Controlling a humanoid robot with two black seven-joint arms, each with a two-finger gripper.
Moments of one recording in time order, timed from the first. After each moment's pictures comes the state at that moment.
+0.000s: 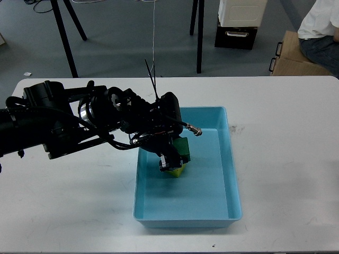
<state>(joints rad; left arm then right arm) -1.27 0.17 0.01 -1.11 2.18 -0.49 -0.49 -0.28 -0.35 1.56 1.39 -1.03 -0.01 0.40</state>
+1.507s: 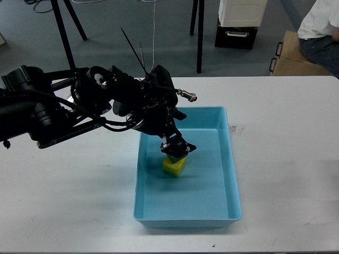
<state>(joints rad) -1.30 0.29 -0.16 -1.20 1.95 -0.49 -0.49 -0.28 -0.35 1.54 1.45 -1.03 0.00 0.40</state>
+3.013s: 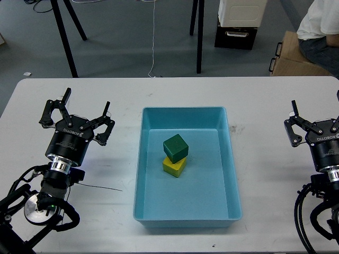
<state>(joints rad) -0.20 0.35 -0.80 -1.47 -0.32 -0.36 -0.49 -0.14 -0.14 1.44 1.56 -0.05 0.32 0.24</state>
